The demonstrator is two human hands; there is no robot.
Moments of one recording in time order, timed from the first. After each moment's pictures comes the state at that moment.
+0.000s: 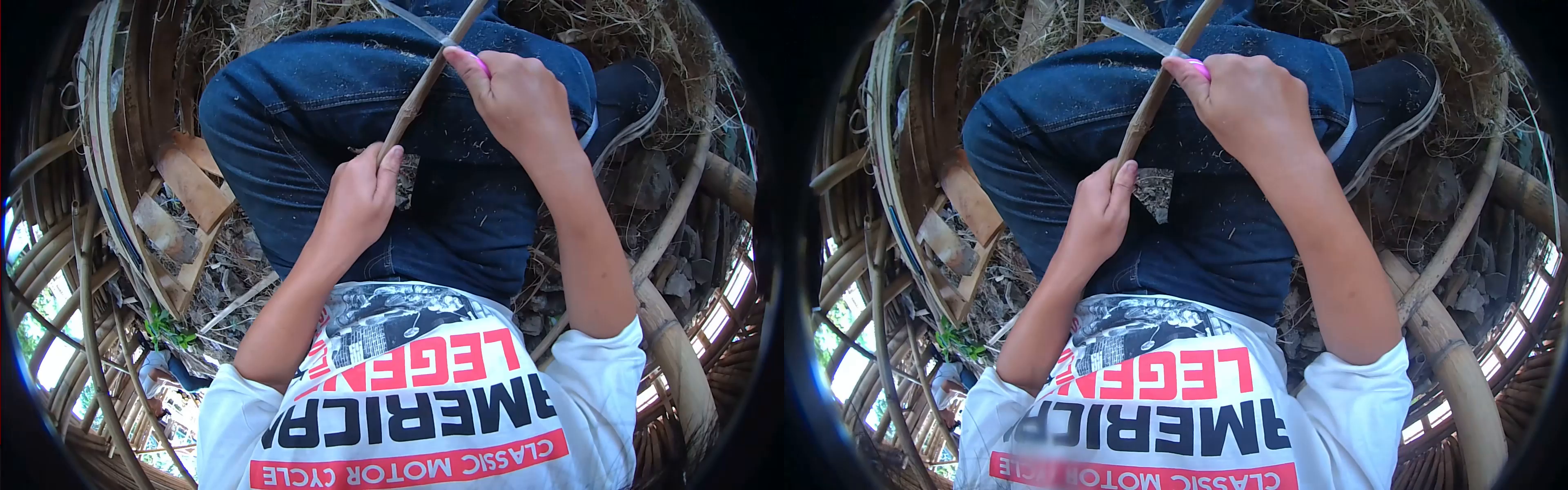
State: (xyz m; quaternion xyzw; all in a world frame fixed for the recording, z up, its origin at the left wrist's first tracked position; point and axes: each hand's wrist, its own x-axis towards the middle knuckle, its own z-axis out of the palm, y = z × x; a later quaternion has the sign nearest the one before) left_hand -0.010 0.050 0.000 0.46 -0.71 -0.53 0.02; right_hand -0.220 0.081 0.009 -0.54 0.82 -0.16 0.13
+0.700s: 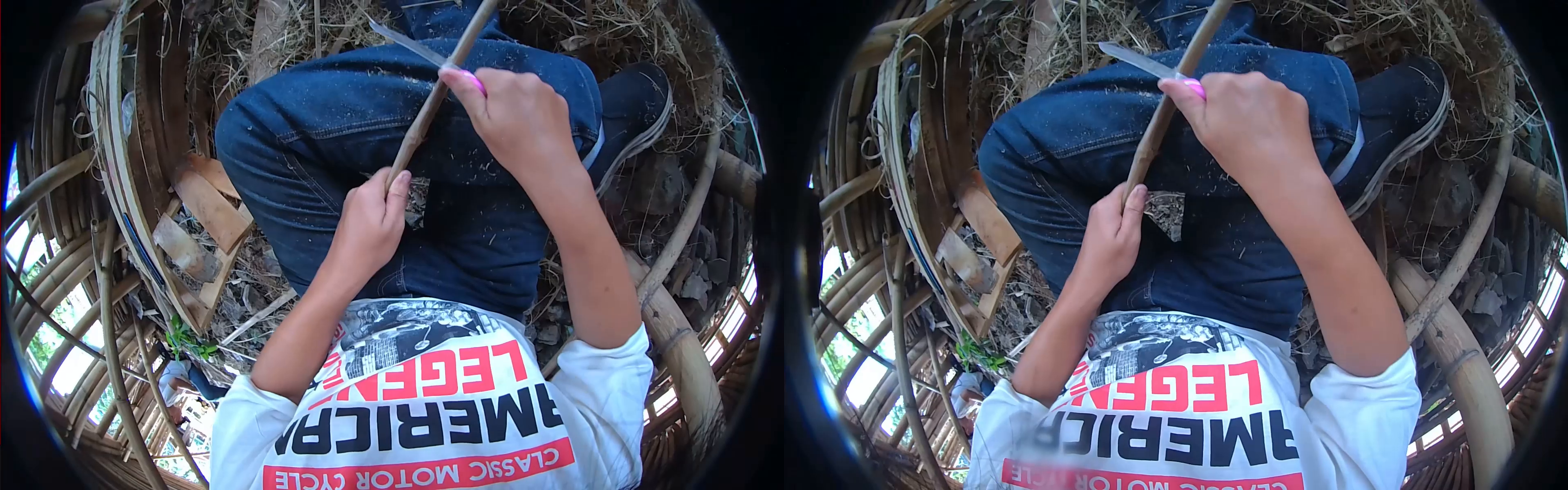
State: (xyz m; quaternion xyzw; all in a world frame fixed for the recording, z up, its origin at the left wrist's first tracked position) left_hand -0.015 0.047 0.001 0.48 -0.70 -0.53 0.00; right_hand -0.219 0.077 0.009 -0.52 0.83 -0.17 0.13
